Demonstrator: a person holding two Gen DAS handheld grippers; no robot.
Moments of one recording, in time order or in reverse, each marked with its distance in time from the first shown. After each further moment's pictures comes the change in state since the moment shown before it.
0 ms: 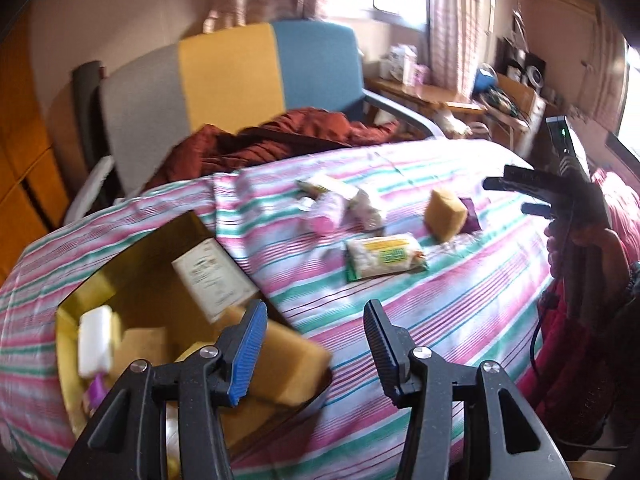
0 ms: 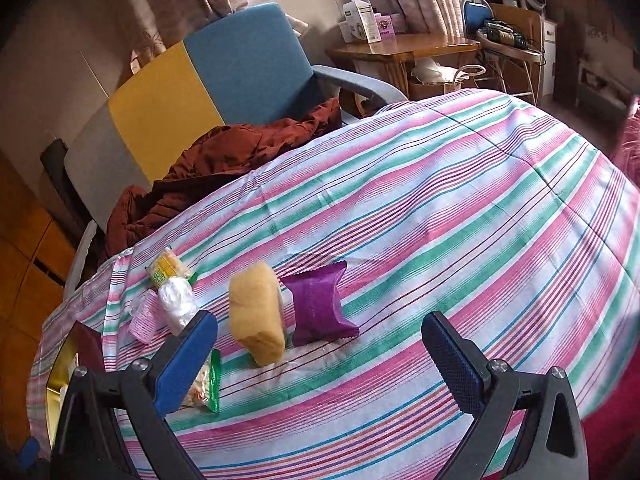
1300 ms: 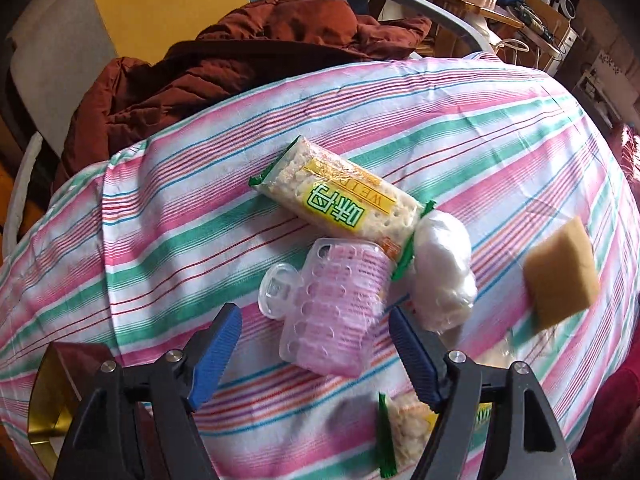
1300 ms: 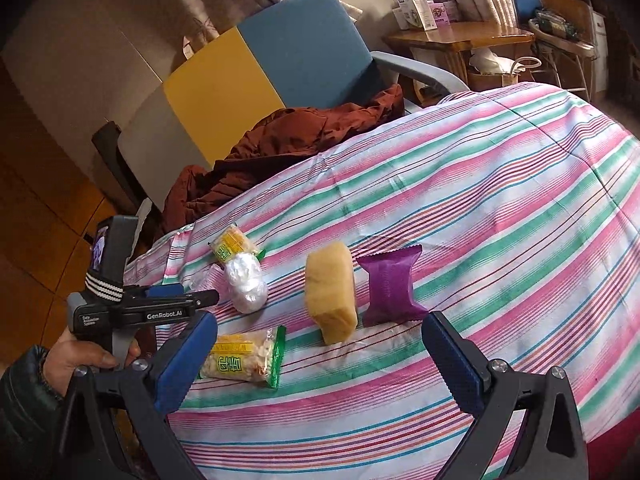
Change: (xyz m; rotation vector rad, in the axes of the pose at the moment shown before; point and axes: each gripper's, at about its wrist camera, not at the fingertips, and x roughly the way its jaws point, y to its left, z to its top) left arm 0.242 -0.002 0.121 0.036 0.422 -0.019; right arm -0.003 0.018 -0.004 -0.057 0.058 0.201
